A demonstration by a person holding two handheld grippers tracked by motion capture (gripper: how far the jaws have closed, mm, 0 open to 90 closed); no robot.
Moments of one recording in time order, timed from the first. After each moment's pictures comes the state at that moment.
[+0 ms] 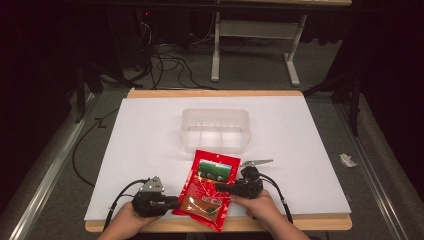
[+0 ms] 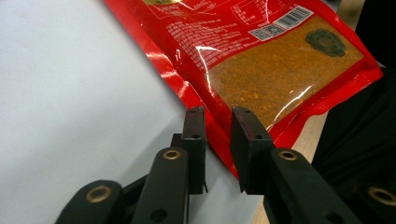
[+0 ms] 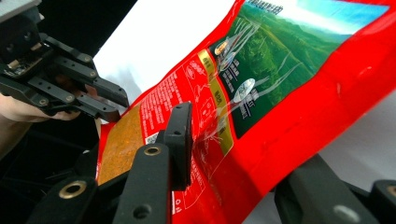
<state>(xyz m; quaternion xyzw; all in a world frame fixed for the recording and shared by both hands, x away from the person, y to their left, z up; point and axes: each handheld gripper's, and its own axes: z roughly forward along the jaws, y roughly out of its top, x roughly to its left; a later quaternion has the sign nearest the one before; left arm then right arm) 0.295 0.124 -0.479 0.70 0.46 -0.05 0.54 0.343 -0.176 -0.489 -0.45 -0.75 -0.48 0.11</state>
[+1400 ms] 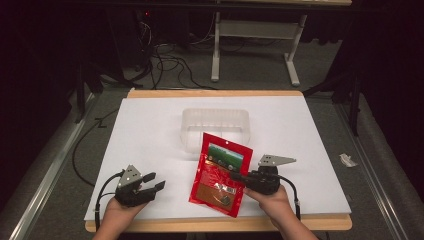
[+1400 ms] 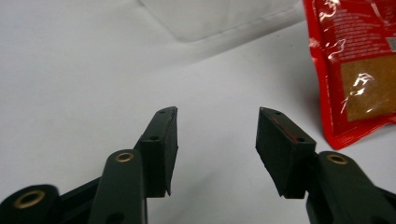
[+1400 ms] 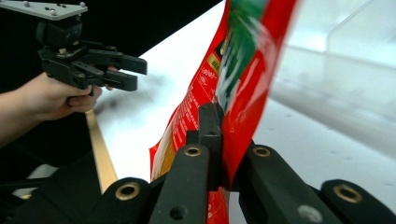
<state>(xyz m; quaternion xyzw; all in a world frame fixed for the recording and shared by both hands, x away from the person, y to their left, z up) 0.321 0.160 -0.465 0.58 0.51 0.12 0.62 0.327 -0.211 -0.442 -0.37 -0.75 -0.55 -0.01</state>
